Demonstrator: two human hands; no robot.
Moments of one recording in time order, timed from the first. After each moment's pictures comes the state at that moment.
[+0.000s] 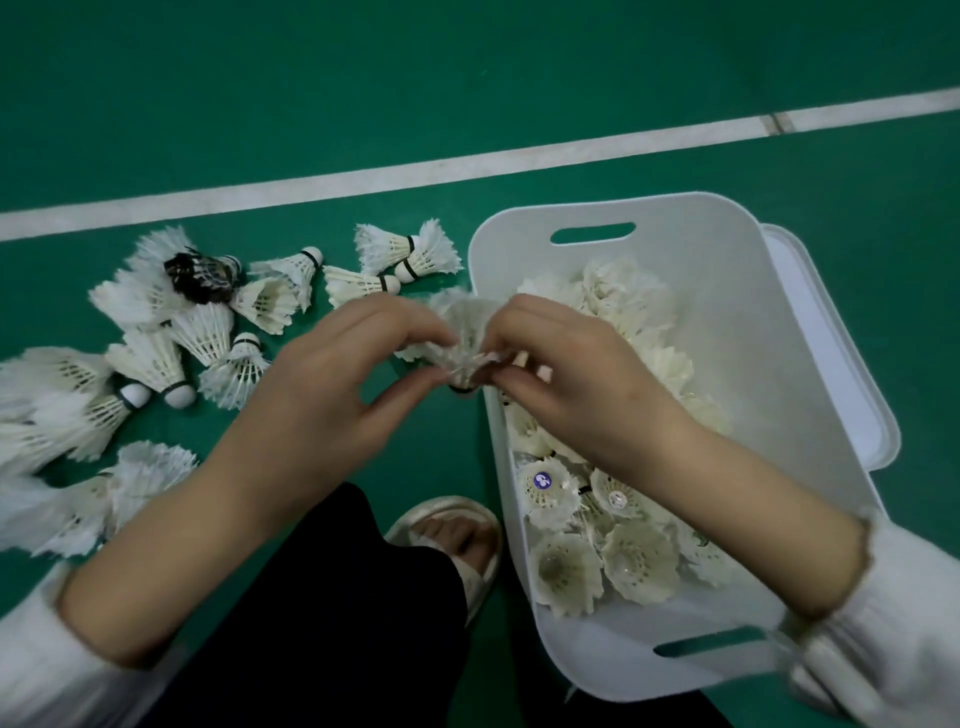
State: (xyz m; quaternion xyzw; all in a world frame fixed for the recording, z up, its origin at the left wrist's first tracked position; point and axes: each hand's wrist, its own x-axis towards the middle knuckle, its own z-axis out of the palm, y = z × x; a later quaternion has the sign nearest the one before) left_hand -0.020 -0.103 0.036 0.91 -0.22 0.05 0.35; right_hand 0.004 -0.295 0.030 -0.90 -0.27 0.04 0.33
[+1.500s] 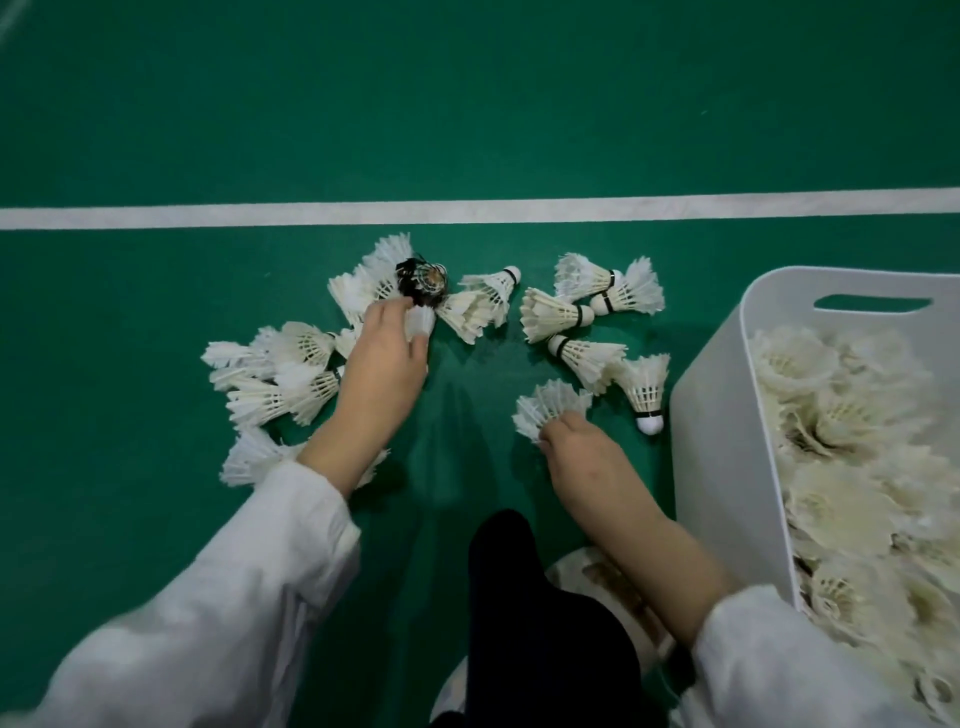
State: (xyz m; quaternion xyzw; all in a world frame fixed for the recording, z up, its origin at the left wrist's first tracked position) left_hand 0.014 0.047 -0.066 0.95 0.18 0.01 0.26; right_hand -0.006 -0.157 -0.090 -0.94 -0.19 0.23 0.17
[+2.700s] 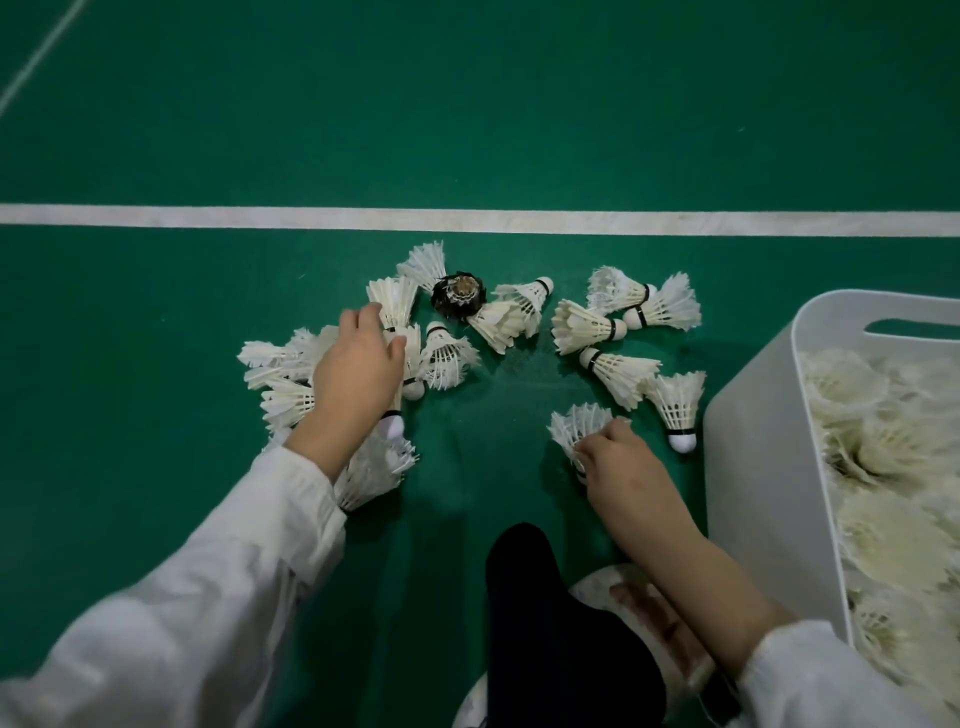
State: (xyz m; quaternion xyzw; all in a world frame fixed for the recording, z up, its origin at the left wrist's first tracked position) left_hand 0.010 0.104 -0.078 0.96 0.25 -0.02 0.14; right_hand -0.004 -0.153 -0.090 -0.95 -0.16 0.21 0.17
